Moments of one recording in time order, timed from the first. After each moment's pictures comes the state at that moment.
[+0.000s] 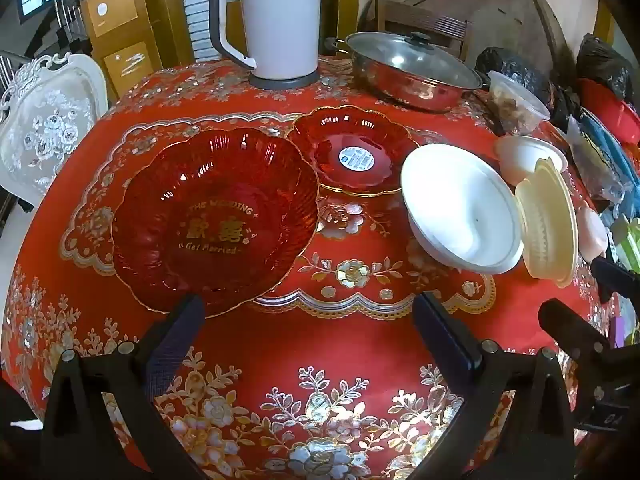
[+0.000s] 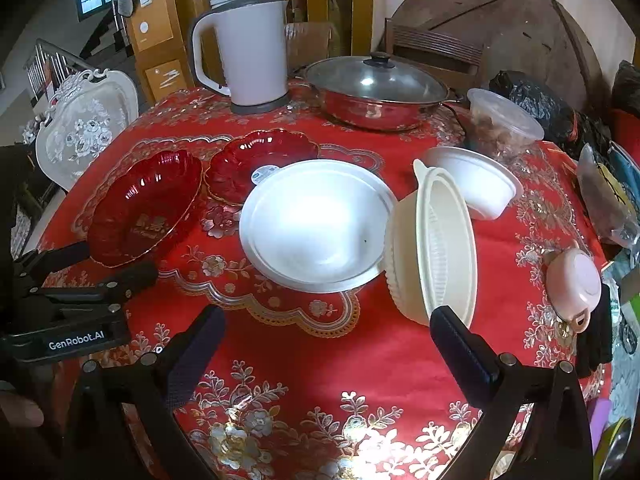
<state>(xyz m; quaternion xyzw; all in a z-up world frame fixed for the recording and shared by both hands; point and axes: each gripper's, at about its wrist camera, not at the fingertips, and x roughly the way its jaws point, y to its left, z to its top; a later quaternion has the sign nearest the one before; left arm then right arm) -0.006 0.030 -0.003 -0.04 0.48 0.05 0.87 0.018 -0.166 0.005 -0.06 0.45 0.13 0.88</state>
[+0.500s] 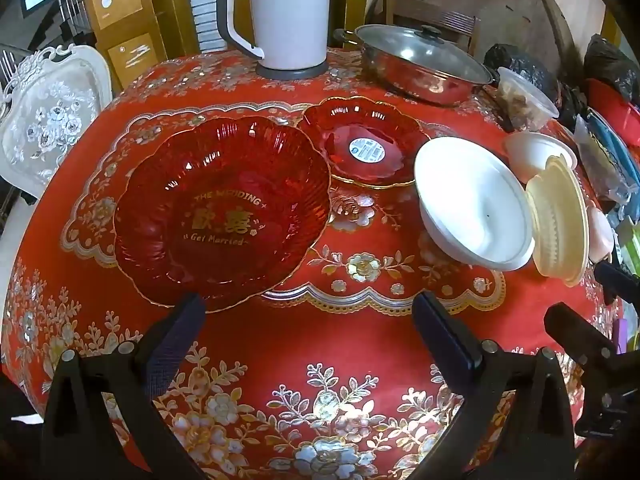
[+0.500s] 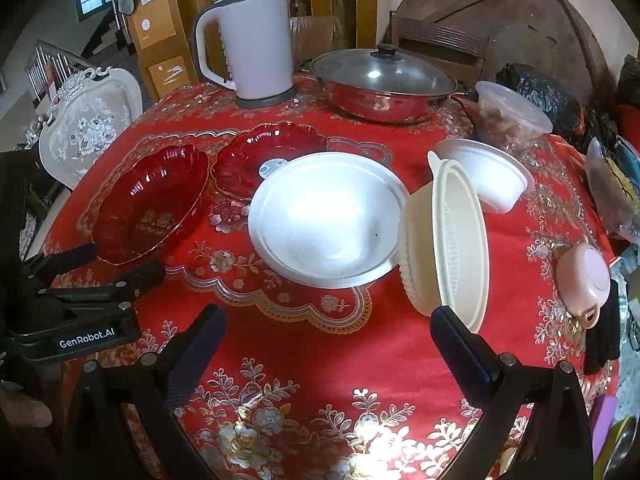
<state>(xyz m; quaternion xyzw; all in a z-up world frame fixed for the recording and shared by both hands) -0.006 0.036 -0.011 -0.04 0.49 0.06 0.87 0.022 -0.160 0.000 -0.06 0.47 0.14 0.87</state>
